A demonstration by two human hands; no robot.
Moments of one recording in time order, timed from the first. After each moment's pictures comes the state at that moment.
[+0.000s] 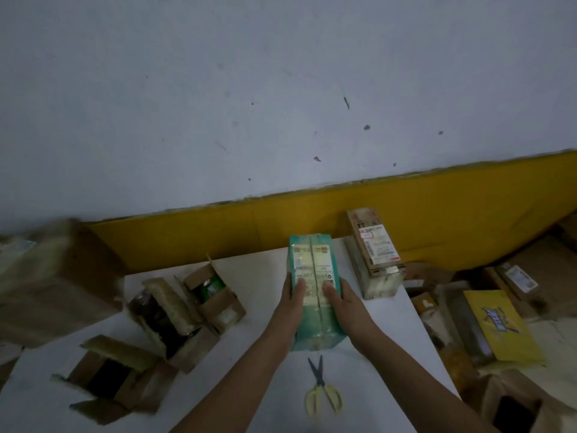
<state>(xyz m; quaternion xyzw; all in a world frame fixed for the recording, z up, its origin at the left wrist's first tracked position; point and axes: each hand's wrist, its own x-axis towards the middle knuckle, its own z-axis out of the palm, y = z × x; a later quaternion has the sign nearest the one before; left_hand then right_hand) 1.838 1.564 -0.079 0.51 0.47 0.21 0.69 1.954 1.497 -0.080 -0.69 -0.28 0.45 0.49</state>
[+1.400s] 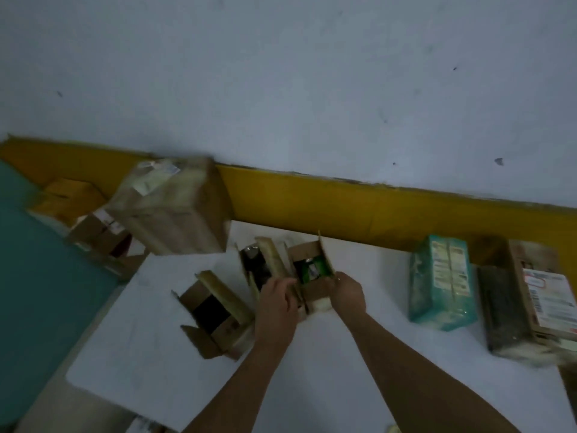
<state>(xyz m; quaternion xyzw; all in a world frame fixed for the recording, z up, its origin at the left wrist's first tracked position) 1.629 1.646 -0.145 0.67 0.64 0.29 0.22 1.791 1.691 -0.186 -0.79 -0.47 0.35 0.18</state>
